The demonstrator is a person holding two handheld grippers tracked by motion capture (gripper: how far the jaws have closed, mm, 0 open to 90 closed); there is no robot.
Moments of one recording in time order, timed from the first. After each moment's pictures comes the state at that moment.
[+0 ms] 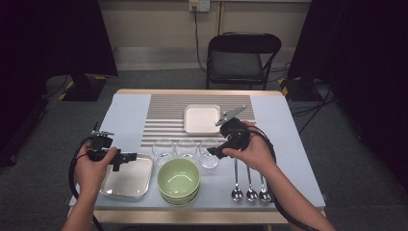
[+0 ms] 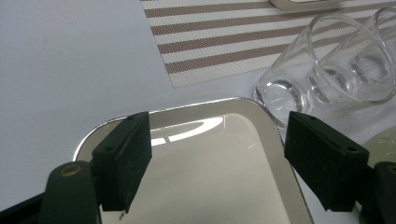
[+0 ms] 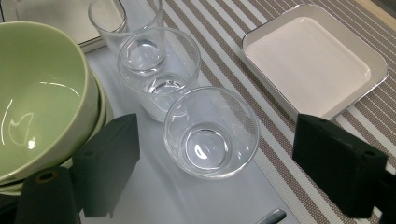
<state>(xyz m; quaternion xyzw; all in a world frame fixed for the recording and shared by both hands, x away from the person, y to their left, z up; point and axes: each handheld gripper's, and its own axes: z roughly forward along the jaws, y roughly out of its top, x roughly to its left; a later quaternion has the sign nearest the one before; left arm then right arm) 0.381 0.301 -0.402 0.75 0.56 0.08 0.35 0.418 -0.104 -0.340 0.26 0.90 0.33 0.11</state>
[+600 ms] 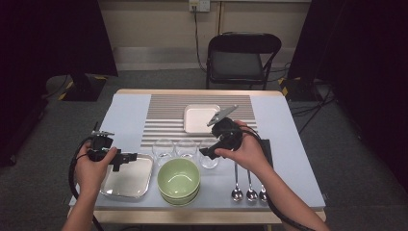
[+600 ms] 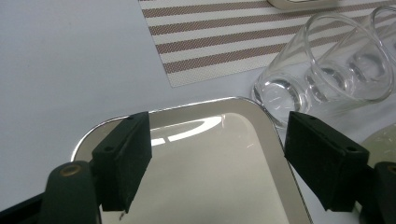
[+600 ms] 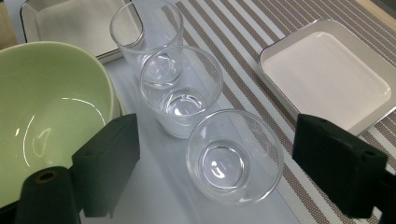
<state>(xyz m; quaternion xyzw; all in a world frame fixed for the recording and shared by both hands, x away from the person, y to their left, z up) 0.381 0.300 -0.402 0.75 0.56 0.08 0.35 0.416 -0.084 -0.336 0.24 0.91 0.33 0.10</state>
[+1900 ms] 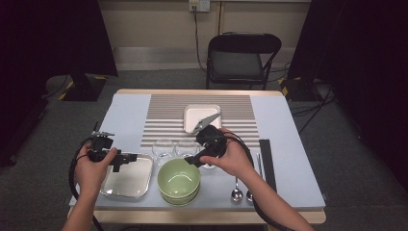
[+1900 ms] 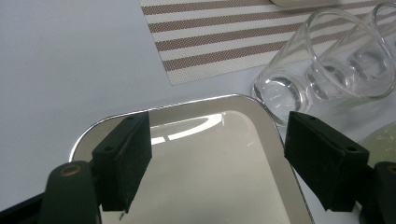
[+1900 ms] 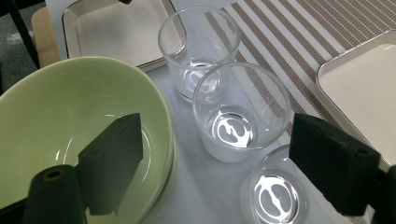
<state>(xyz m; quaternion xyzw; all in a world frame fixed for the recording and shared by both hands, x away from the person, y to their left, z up) 0.380 0.299 -0.404 0.75 0.56 0.08 0.35 0.404 -0.046 -0.352 0.22 0.91 0.35 0.06</state>
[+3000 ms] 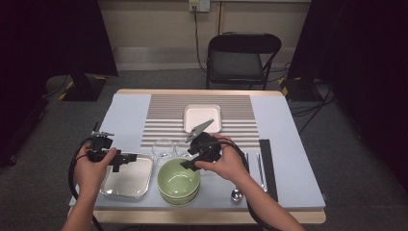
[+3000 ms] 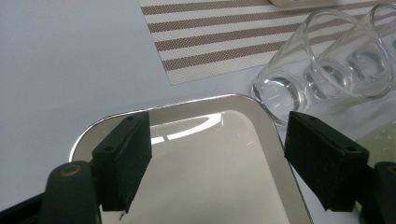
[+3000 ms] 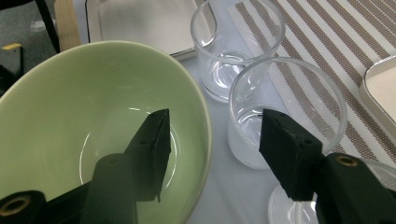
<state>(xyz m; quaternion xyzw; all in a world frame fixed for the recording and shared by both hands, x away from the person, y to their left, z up) 0.379 0.300 -0.403 0.75 0.56 0.08 0.35 0.397 -0.033 -0.368 0.18 0.92 0.34 0.03</state>
